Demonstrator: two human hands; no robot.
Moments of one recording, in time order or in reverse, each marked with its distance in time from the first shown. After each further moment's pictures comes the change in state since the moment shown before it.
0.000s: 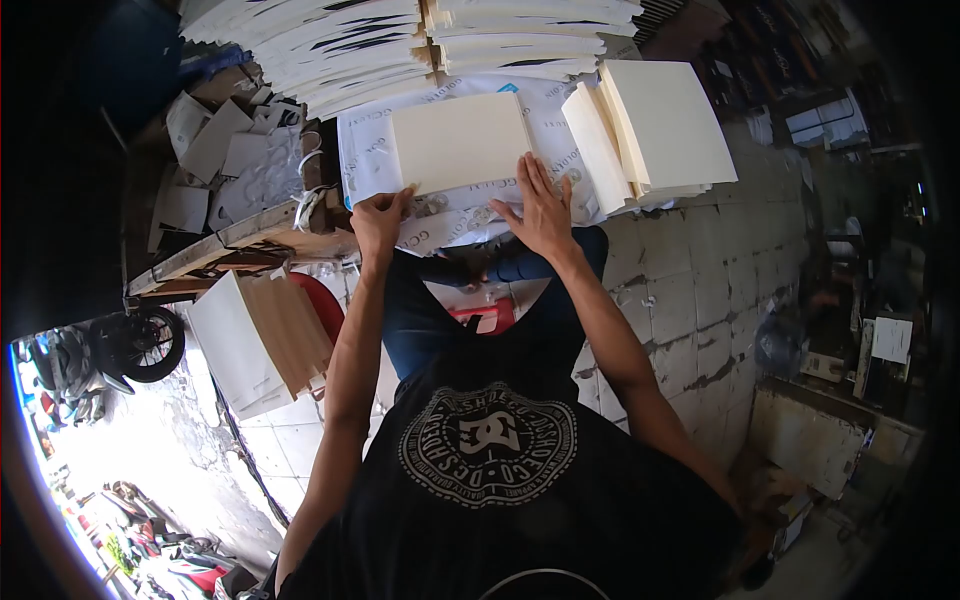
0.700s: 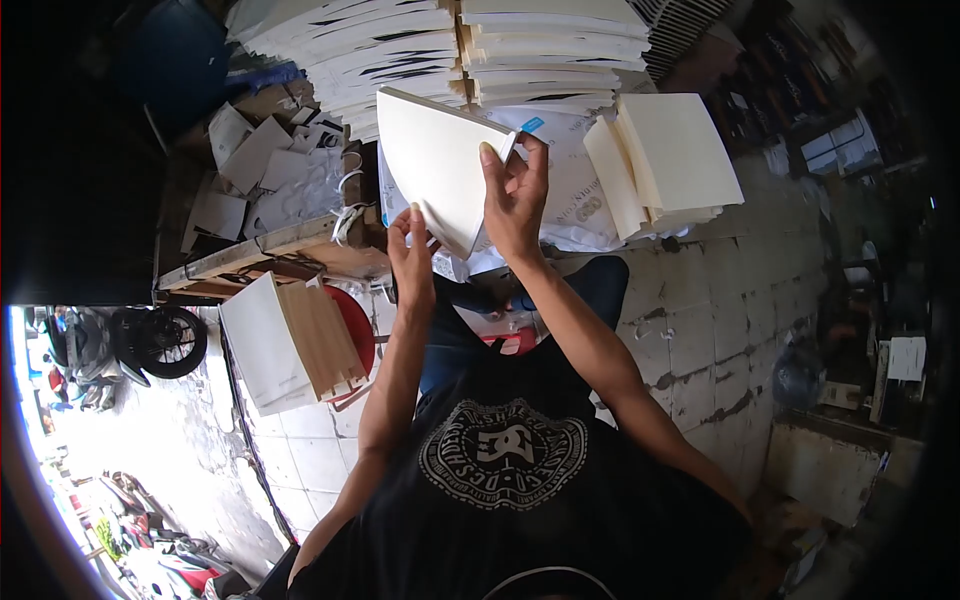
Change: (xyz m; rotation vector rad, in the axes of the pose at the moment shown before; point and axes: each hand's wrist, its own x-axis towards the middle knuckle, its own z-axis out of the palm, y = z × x) left_hand -0.054 0.017 -0.011 -0.806 -0.053 0.030; right_hand 0.076 -0.141 -0.092 1.511 0.490 0.121
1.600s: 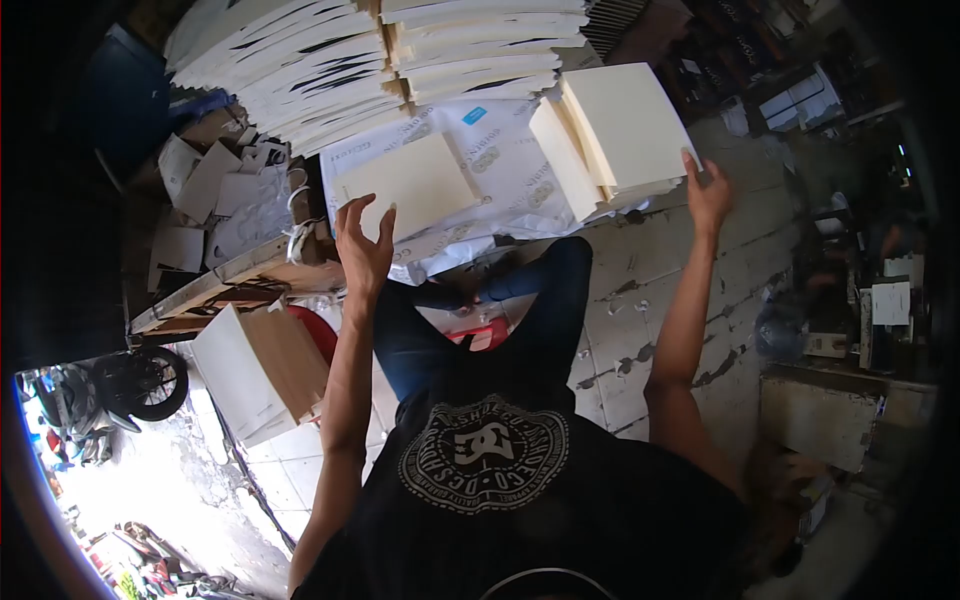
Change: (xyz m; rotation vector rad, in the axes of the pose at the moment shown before) left_hand 0.025 0.026 0.015 0.946 -0.042 0.623; right_hand 0.073 -0.087 -0.358 -1.590 0.424 0.027
